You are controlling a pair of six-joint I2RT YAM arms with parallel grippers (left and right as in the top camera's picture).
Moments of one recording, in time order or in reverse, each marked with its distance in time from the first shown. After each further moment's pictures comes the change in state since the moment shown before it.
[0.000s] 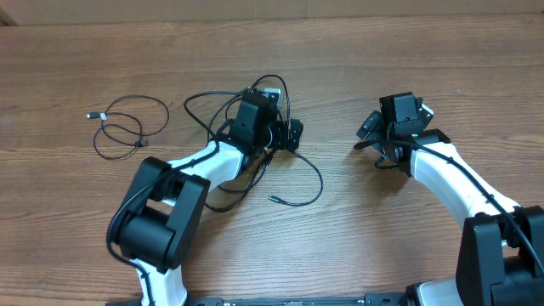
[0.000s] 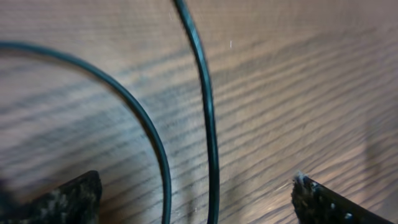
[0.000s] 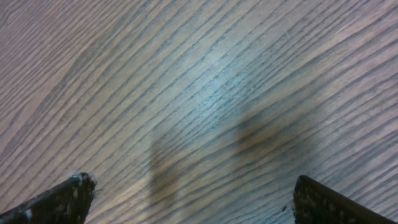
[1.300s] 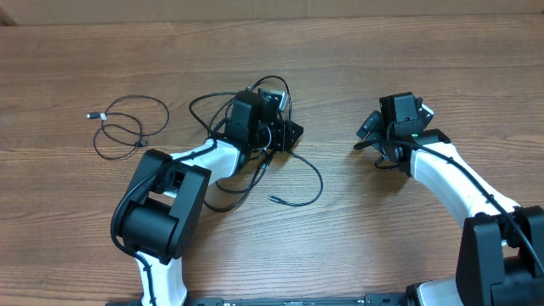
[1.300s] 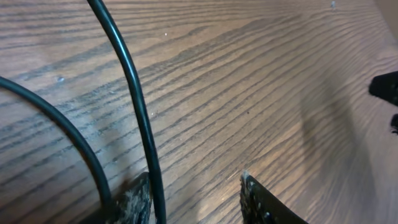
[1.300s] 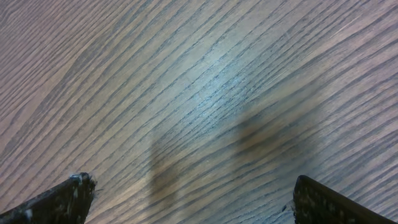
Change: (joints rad) left arm 0.033 0.045 0.002 0.080 0.266 0.029; right arm 0.000 0.000 0.000 0.000 0.000 0.000
